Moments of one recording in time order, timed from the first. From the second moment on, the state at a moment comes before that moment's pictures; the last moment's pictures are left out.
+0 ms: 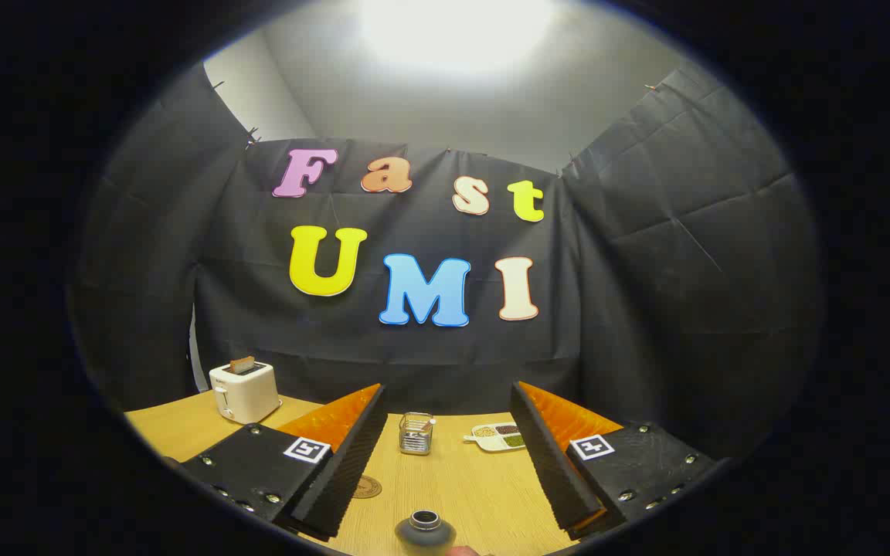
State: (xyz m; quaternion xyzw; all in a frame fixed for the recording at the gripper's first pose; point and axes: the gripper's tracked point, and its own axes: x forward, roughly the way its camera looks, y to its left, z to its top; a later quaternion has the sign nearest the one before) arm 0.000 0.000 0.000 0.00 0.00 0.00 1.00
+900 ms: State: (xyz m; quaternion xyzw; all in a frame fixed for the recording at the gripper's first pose) arm -0.005 -0.002 -0.008 0.03 -0.01 0.01 1.00
